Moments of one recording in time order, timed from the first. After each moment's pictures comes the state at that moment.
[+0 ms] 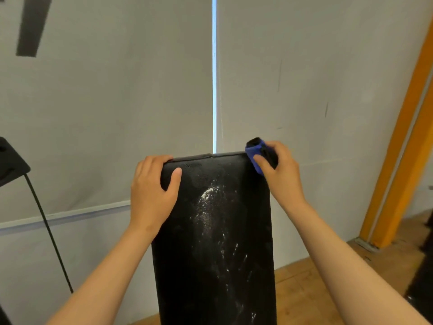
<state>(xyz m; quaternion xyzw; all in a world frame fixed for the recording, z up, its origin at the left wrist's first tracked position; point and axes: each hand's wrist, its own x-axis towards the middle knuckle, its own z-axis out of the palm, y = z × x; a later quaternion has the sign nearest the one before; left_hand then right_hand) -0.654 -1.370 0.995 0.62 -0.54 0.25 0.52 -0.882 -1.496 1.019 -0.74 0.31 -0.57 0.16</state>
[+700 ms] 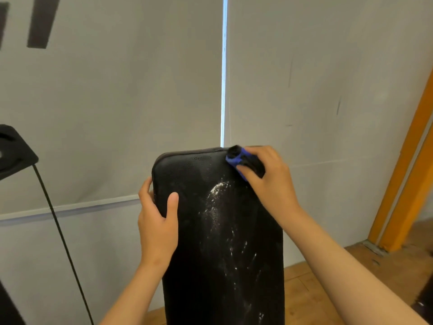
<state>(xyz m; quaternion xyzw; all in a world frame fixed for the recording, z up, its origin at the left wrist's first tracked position) -0.680 -1.349 0.937 0.60 -0.40 0.03 0.69 -0.851 -1.468 1.007 -0.80 0.22 -0.56 0.08</state>
